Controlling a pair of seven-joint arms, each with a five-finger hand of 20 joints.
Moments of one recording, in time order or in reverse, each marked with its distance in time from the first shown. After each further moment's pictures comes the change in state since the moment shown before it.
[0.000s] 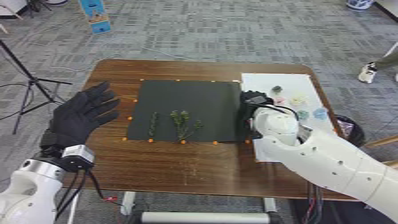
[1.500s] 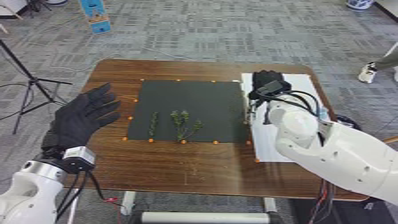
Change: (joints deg) left arm 0.5 0.0 0.2 0.0 0.0 0.0 -0.1; right arm 3.7 7.8 -2.1 -8.7 -8.5 5.5 3.9
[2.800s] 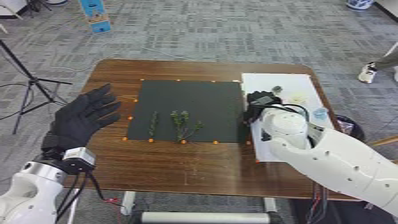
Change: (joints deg) left arm 0.5 -0.1 -0.1 -0.2 0.0 0.1 0.0; right arm -4.4 -3.7 3.4 2.6 5.1 -14.3 -2.1
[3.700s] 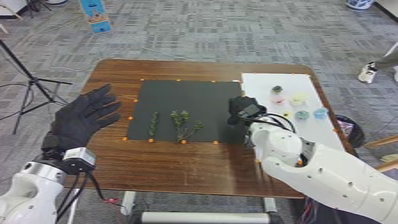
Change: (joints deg) left arm 0.0 -0.1 0.1 0.0 0.0 0.0 0.0; right arm -3.0 0.1 -3.2 -3.2 -2.0 16.3 -6.5
